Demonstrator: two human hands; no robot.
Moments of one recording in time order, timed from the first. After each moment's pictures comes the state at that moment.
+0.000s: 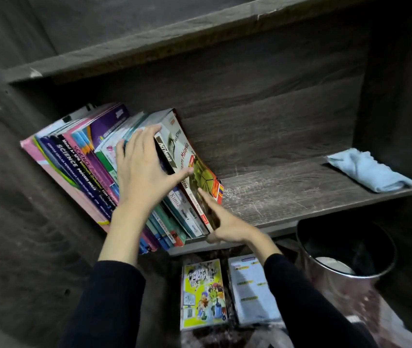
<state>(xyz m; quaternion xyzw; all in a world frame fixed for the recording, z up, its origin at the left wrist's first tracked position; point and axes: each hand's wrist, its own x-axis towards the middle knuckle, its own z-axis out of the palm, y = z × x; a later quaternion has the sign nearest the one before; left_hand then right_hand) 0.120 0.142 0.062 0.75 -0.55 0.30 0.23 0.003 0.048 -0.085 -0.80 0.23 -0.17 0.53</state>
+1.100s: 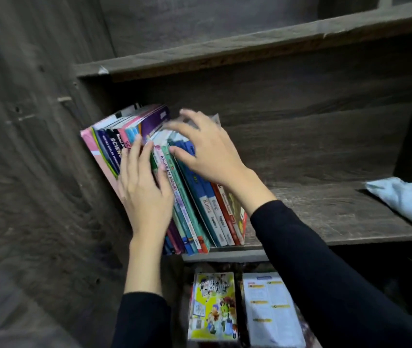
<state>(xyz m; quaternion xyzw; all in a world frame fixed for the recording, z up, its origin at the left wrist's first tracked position) 0.152 0.182 0.030 0.71 -0.41 0.32 0.46 0.067 0.073 0.081 -0.90 0.15 -0.41 0.07</state>
